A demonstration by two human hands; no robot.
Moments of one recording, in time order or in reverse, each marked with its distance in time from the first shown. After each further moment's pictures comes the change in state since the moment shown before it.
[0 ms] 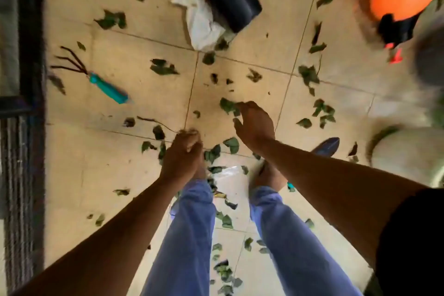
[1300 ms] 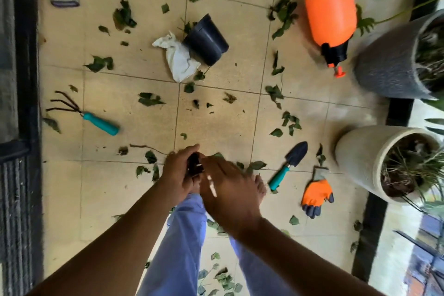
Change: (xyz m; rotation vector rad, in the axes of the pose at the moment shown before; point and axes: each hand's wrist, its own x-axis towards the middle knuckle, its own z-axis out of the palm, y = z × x) left_hand -0.028 0.084 -0.039 -0.968 -0.253 -0.546; right_hand -0.152 -0.112 -0.095 0.077 0.247 -0.118
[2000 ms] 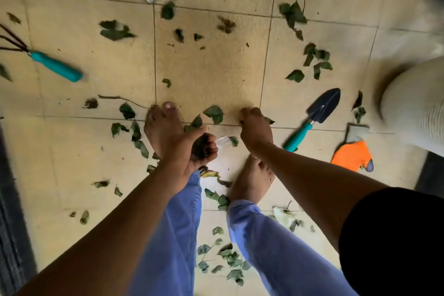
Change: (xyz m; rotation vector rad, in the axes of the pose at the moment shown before) left_hand 0.082 -0.130 0.006 0.113 0.012 0.036; right_hand -0.002 0.238 0.216 -0.032 -0.242 0.370
